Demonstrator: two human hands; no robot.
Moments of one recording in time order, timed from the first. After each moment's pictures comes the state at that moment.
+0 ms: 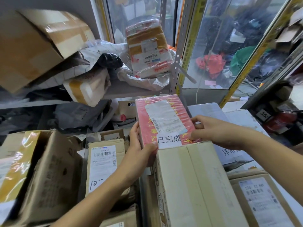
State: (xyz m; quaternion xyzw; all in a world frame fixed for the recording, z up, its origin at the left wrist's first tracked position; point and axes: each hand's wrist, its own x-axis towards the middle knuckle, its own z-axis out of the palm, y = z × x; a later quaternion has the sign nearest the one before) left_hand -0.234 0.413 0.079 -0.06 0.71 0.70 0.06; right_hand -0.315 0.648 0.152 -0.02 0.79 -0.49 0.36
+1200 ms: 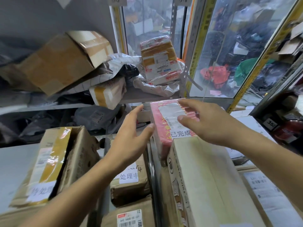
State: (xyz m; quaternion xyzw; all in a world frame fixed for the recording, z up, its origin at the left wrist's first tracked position) left_hand -0.203 0.356 0.159 0.00 0.87 0.48 -0.07; right_hand -0.253 0.582 0.217 -0.21 0.94 -0.28 0.03
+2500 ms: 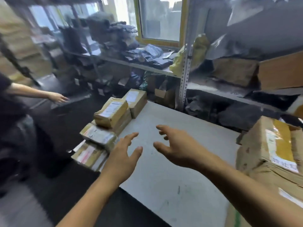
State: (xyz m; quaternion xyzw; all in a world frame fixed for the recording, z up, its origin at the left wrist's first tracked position) left_hand 0.267 -0.132 0.136 -0.37 0.83 0.37 -0.18; right_hand 0.099 -0.019 0.174 -0.52 0.80 -0.24 0.18
